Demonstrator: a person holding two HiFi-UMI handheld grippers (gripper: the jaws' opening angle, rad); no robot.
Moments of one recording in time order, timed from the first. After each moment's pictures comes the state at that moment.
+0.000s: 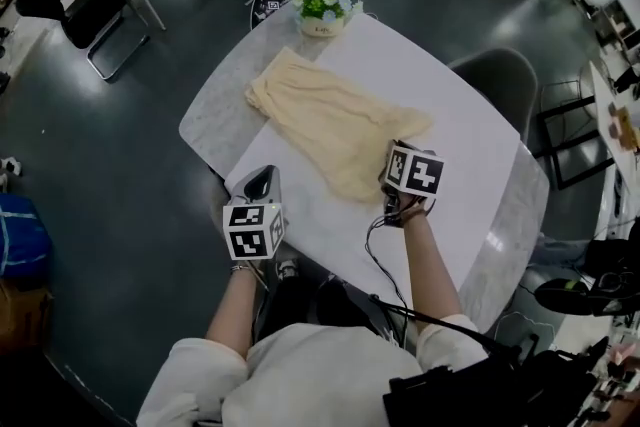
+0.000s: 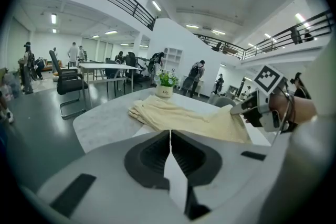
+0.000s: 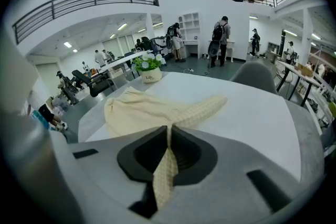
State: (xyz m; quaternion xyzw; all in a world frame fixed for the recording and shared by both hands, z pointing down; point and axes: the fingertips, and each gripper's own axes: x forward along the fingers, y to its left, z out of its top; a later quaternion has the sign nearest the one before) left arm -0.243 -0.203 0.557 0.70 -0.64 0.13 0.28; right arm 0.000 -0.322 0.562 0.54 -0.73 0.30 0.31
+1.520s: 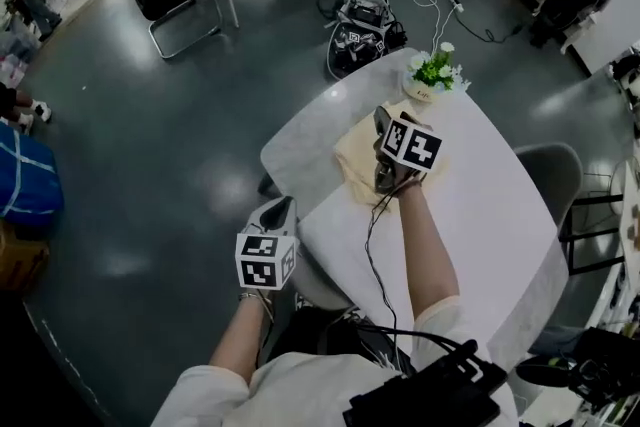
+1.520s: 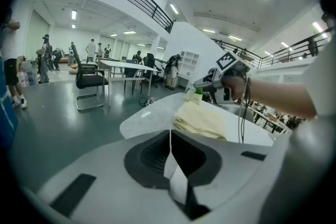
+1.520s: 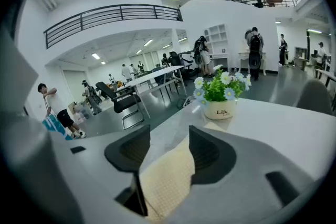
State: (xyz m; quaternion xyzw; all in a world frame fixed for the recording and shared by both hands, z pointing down) left arm -0.428 -0.184 0.556 0.65 -0.69 0.09 0.30; right arm -0.330 -0.451 0.521 0.45 -0.83 0.24 0.22
